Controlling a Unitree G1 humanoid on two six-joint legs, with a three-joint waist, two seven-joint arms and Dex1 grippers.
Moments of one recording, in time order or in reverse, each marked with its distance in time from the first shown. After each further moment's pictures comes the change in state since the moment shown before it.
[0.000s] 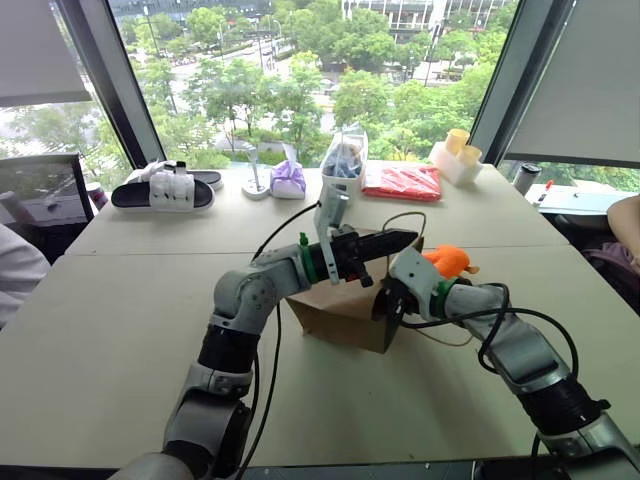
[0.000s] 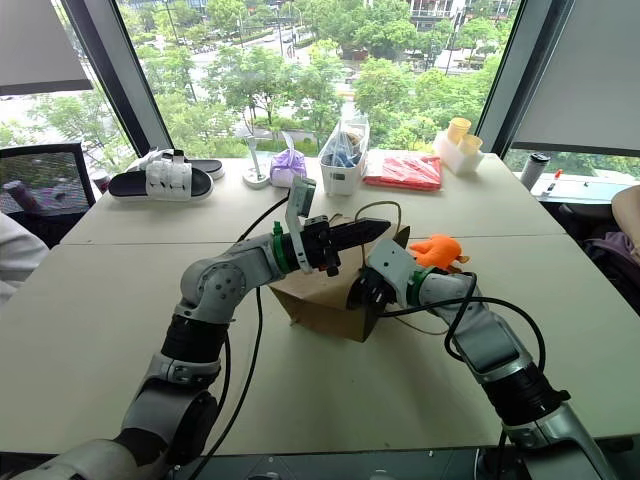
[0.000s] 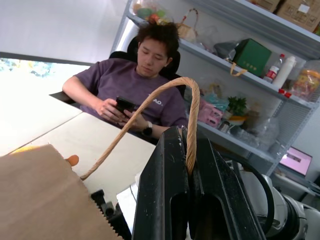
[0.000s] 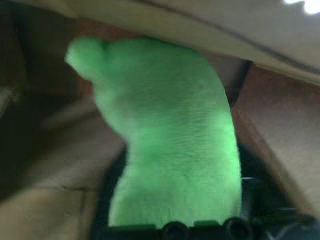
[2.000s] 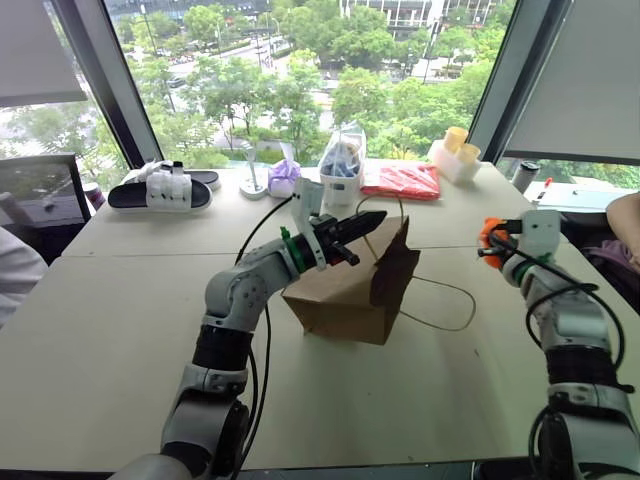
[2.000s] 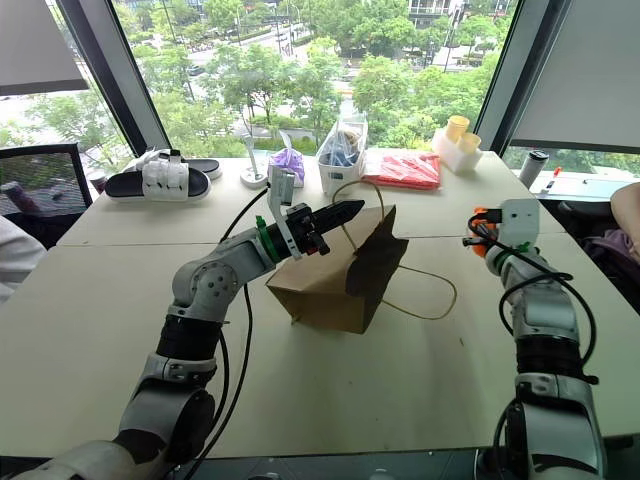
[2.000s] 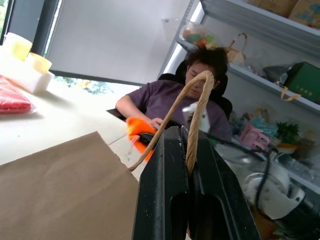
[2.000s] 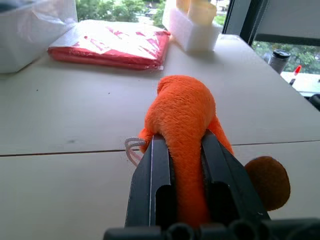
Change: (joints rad) left arm -0.003 0.002 0.066 0.049 0.030 -0.098 0.115; right arm 0.004 0.003 -0.563 0.224 0.233 0.107 -0.328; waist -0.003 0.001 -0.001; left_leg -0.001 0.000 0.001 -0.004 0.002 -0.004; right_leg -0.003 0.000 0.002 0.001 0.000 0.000
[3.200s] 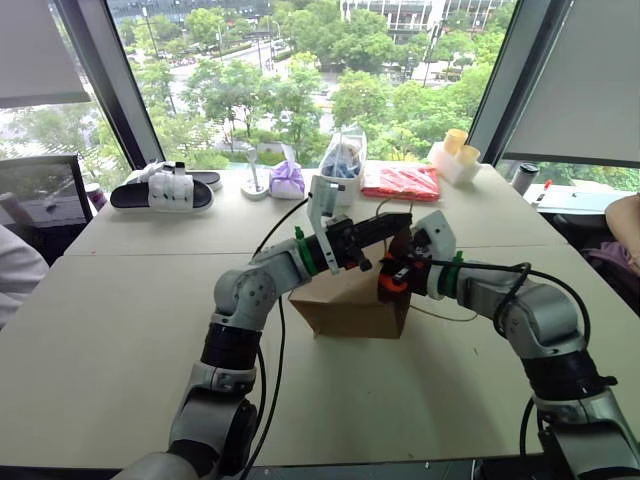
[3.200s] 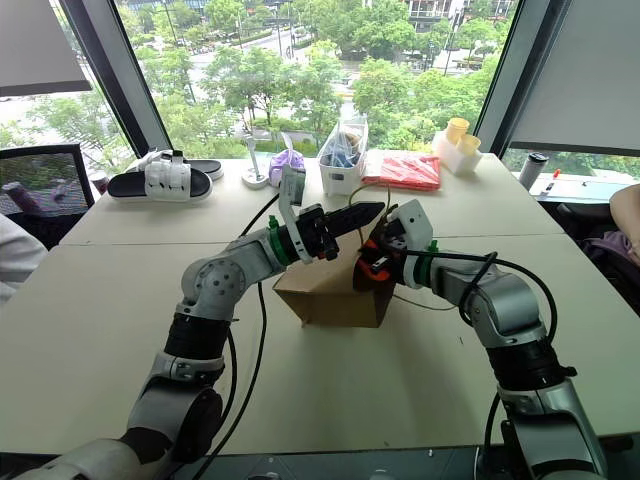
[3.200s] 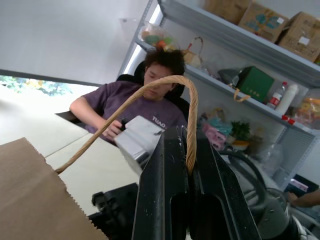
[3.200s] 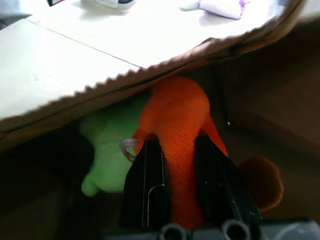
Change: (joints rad) left arm -0.010 -0.043 0.015 -0.033 -0.097 0.069 -0.041; right arm -0.169 0.063 0.407 -0.150 0.217 0.263 0.245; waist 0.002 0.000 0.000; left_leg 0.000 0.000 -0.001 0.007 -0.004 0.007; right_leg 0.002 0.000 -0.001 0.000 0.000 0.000
